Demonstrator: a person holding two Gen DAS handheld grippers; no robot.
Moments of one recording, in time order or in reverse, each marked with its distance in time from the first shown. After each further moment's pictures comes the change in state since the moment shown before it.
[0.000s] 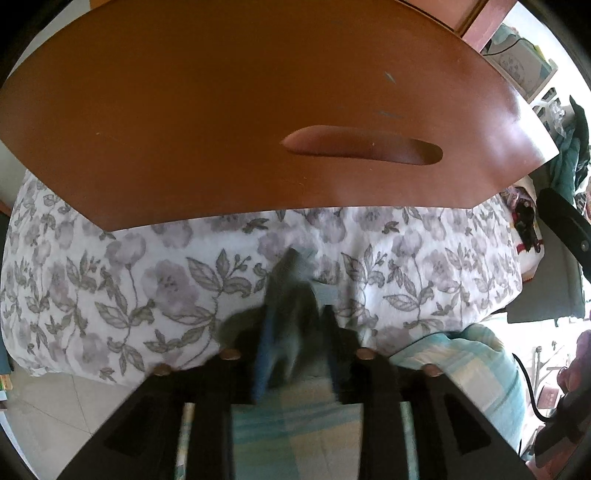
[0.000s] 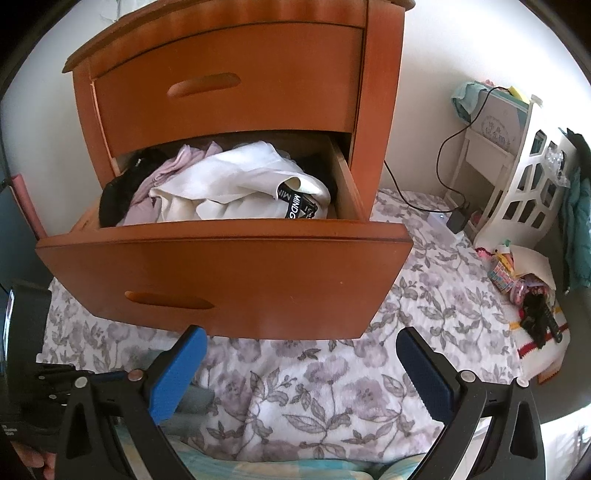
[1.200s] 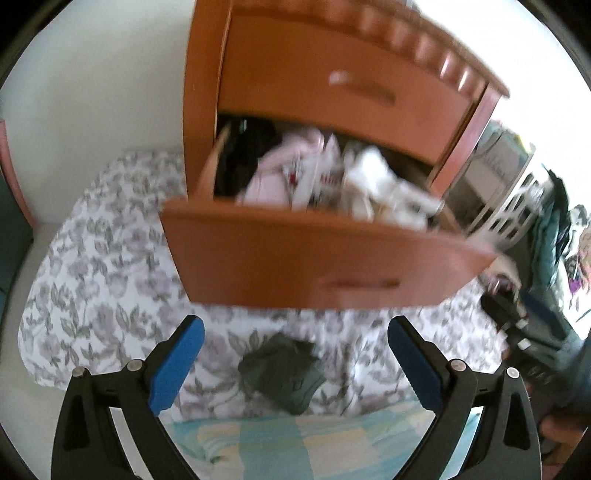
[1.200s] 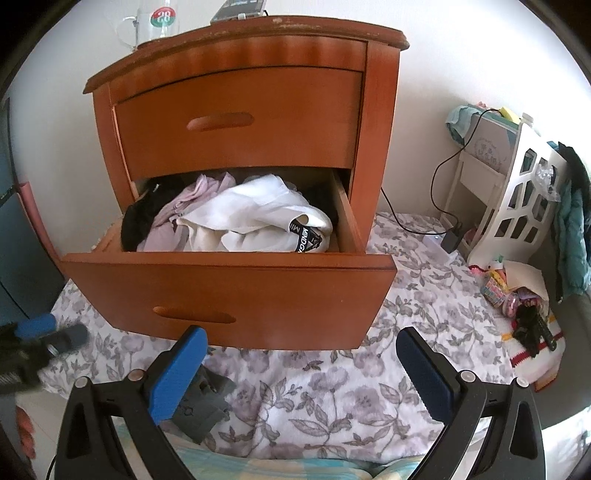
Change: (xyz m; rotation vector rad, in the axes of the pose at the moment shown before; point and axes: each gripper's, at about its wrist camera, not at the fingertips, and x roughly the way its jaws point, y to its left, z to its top) left arm -0.125 0.028 -0.013 -0.104 -0.436 -0.010; right arm -0.046 0.008 0.005 0.001 -0.092 0.006
